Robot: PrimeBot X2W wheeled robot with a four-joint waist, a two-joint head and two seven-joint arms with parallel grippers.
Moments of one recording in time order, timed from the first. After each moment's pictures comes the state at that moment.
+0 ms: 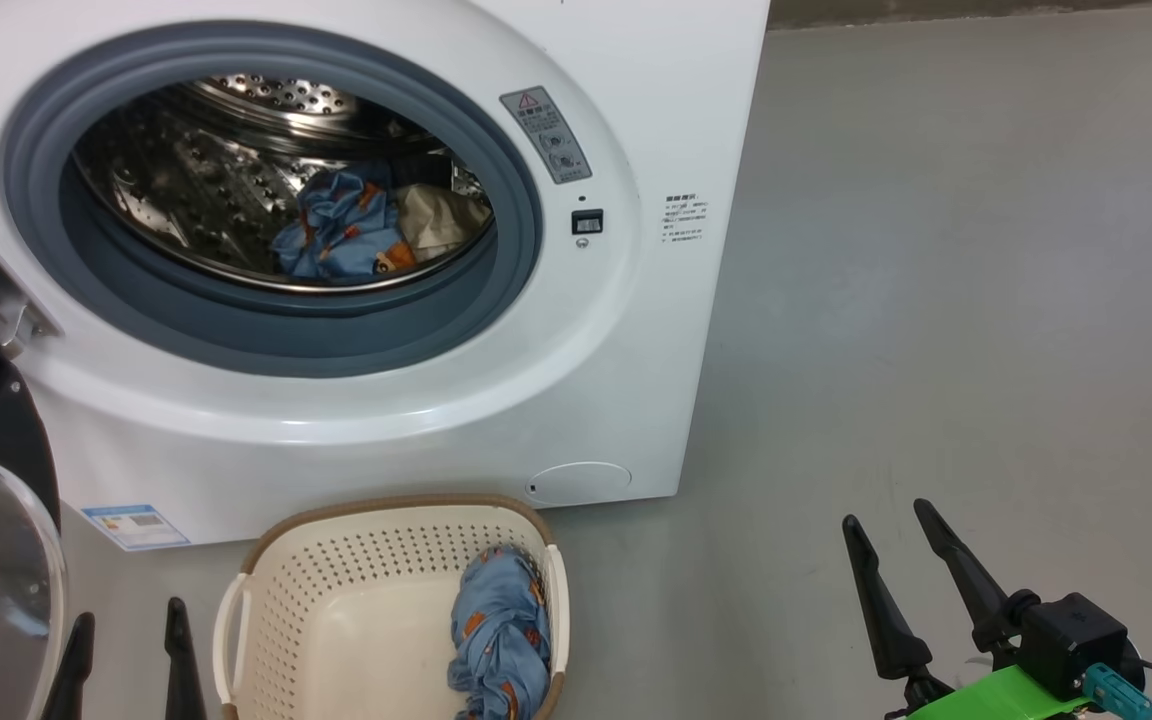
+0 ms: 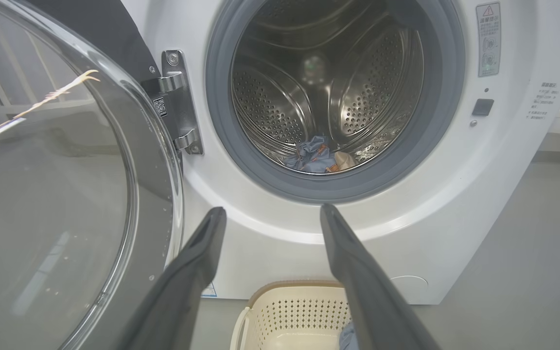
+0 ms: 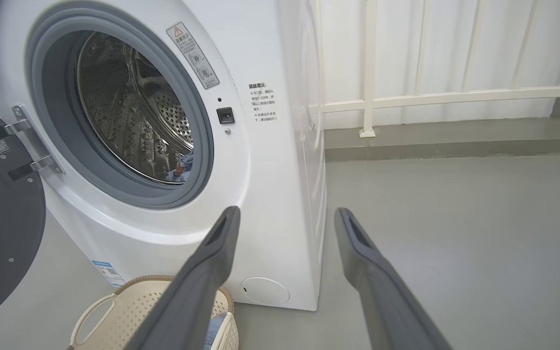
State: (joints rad) left arm 0.19 0.10 0.07 -0.04 -0.21 0.07 -0.26; right arm 0.03 -0.07 0.07 0.07 0.22 0.13 -0.25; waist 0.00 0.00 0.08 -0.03
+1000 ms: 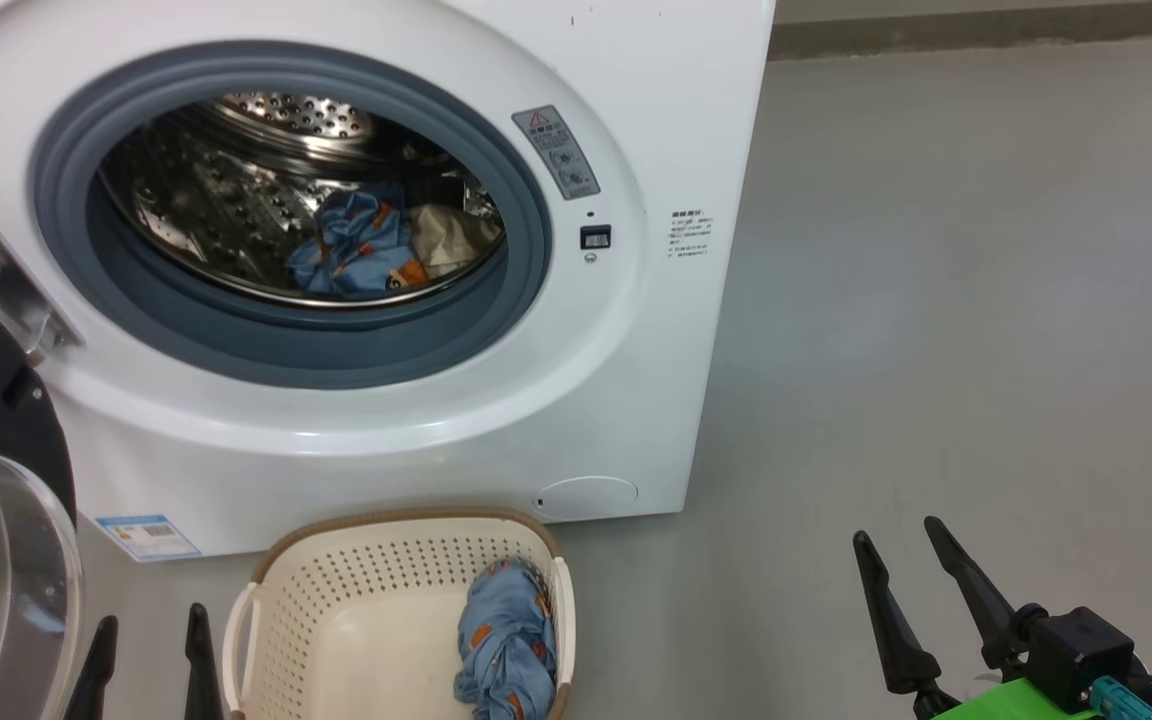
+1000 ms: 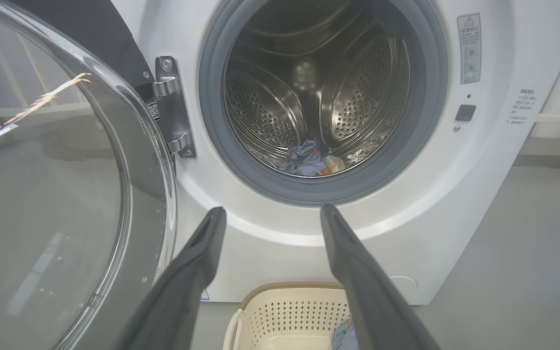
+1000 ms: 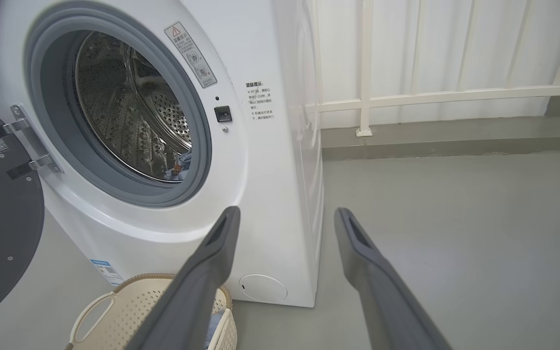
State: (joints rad) left arm 0.19 0.06 0.09 -0.03 -0.17 0.00 -0.26; right arm 0.05 -0.07 0.06 0.08 0.22 0.13 -0.25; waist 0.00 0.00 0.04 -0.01
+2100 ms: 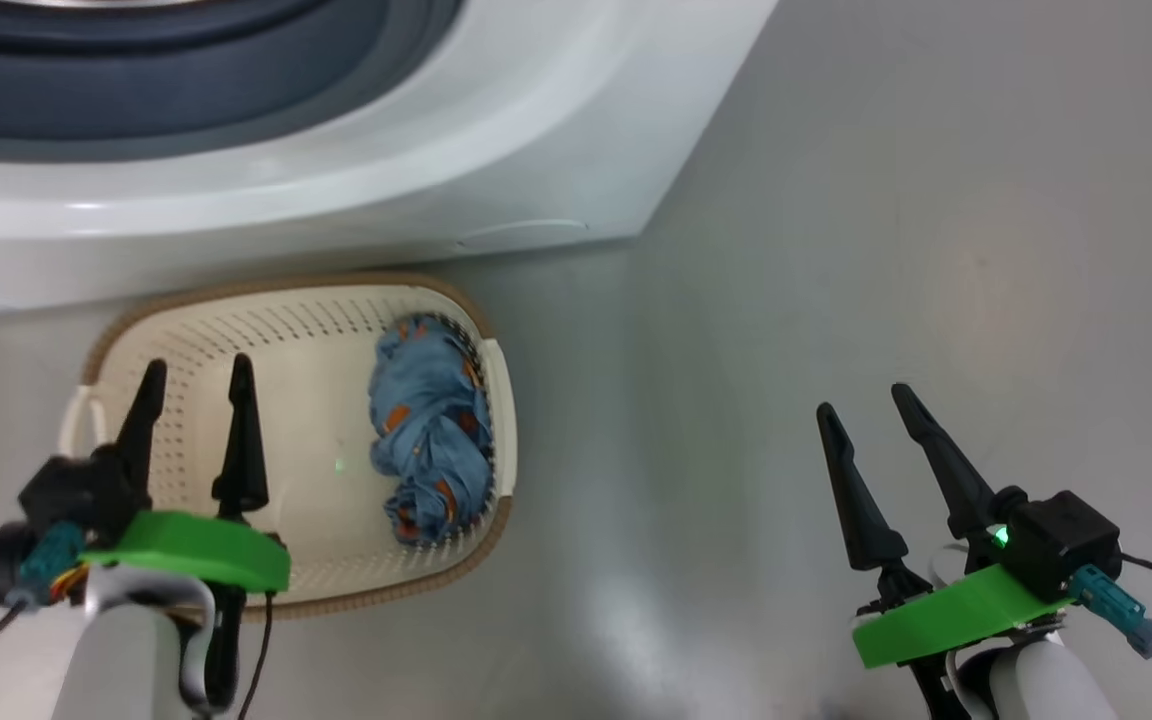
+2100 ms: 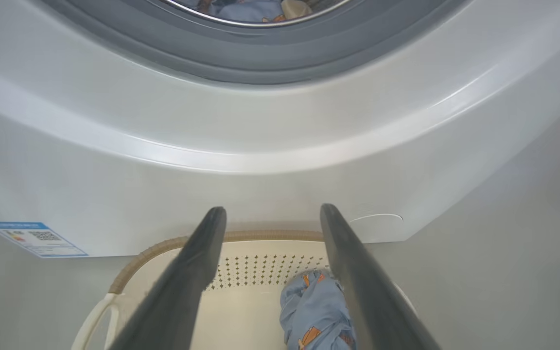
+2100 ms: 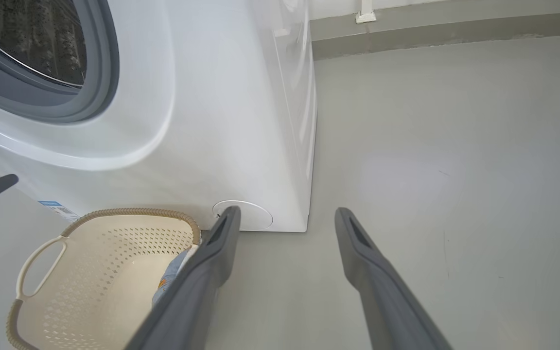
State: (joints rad) left arm -0.31 0.05 0.03 0.30 -0.19 -0.12 -0.26; right arm -0.14 -0.05 0.09 0.07 0.21 0.13 -0.25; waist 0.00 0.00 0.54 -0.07
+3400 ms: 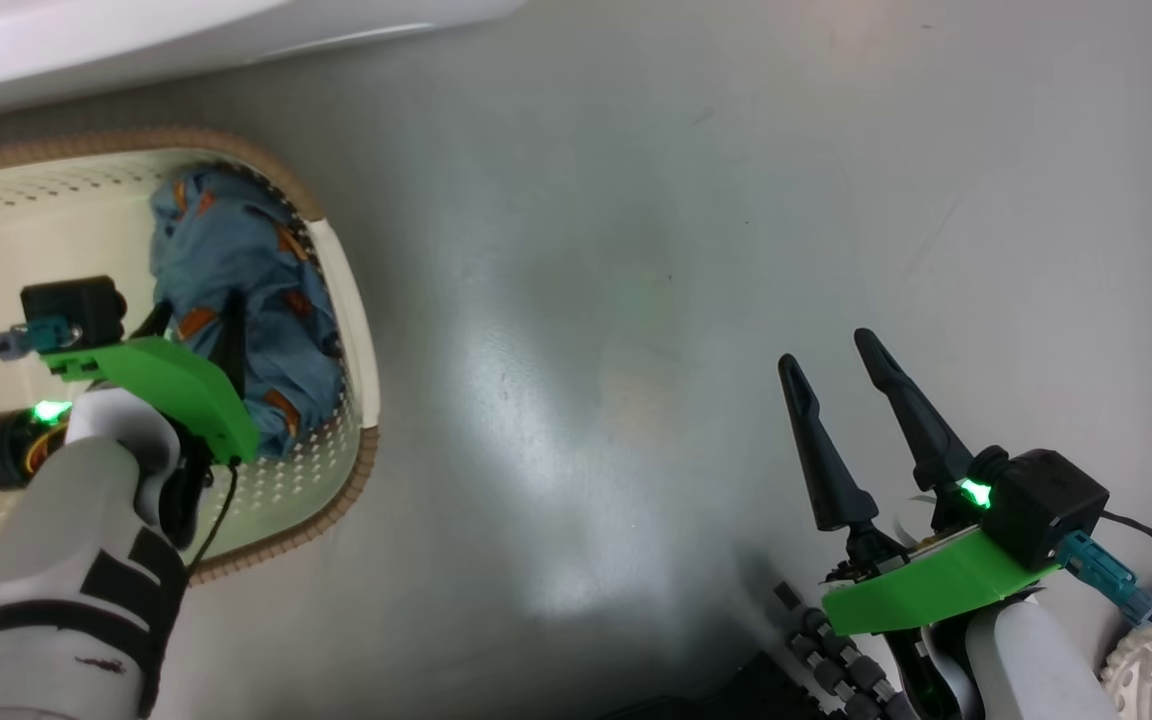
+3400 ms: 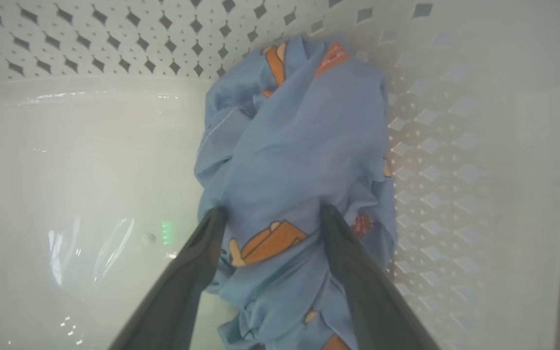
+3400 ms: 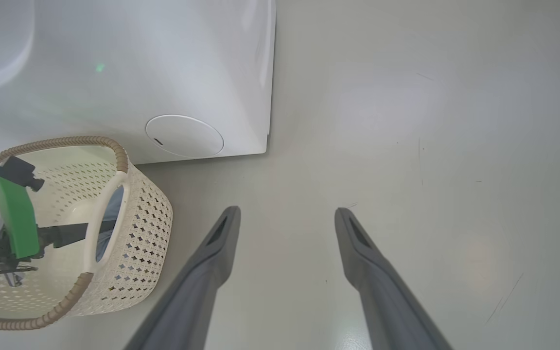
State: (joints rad) left arm -0.88 0.18 -0.37 1.09 -0.59 -0.13 -0.14; right arm -0.21 -0.05 0.16 0.02 0.25 0.13 -0.25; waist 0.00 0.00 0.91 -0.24
